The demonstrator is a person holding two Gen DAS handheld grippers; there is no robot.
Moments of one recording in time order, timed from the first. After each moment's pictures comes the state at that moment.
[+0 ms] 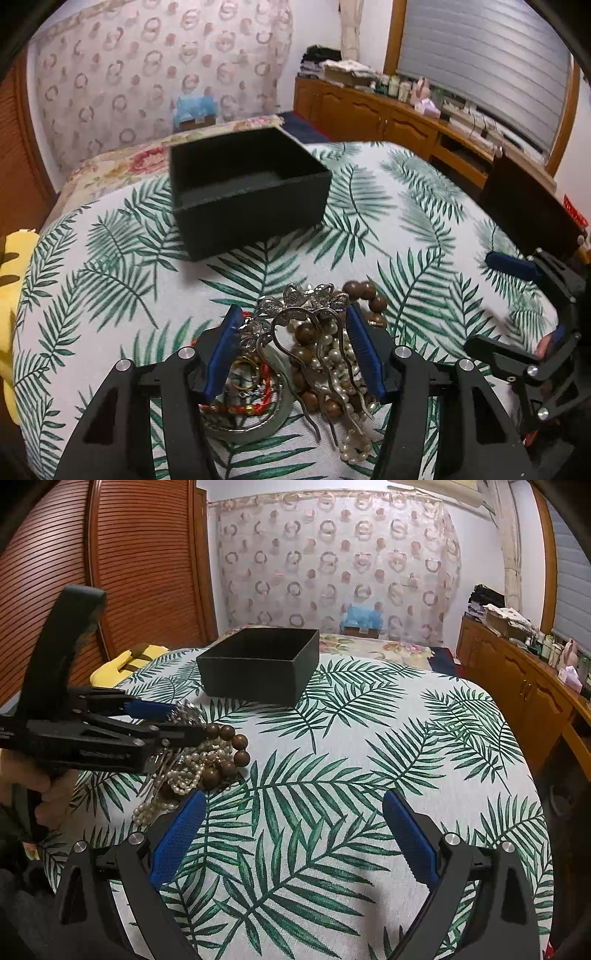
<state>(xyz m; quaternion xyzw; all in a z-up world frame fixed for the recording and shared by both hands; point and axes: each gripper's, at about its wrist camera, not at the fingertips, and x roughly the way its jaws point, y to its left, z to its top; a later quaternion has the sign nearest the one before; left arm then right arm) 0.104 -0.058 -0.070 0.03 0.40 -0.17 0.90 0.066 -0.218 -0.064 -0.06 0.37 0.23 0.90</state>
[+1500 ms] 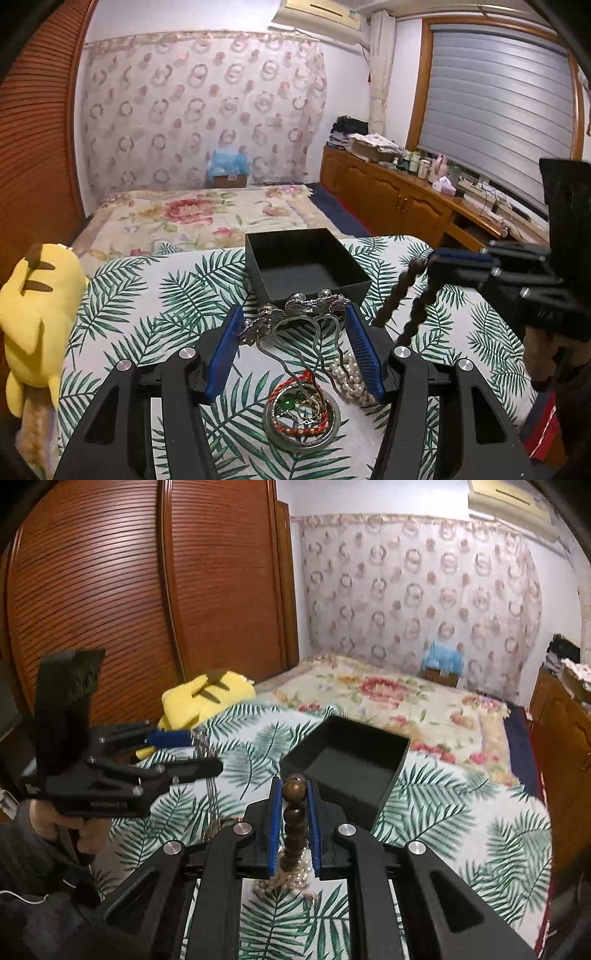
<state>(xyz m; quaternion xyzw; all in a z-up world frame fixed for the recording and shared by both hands) 0.084 -0.002 -0.005 -0.03 0.29 -0.12 0.95 0.130 -0.163 0.038 -0.07 0.32 0.39 0.86</state>
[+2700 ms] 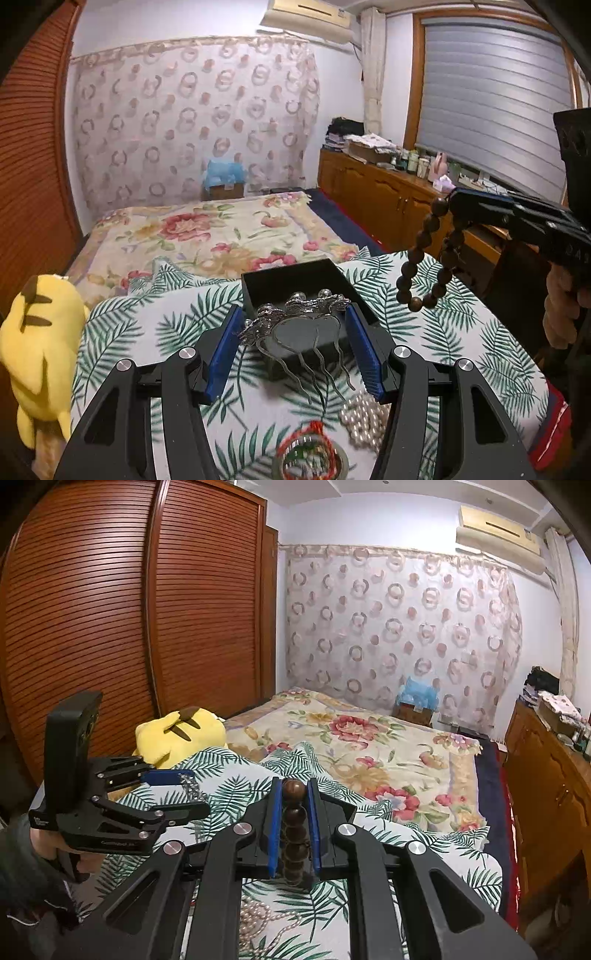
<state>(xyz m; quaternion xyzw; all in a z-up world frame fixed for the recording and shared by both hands) 0.138 -0.016 0.015 0.00 0.29 -0.13 0.95 0.178 -0.176 0.083 -0.09 0.27 0.36 0.89</state>
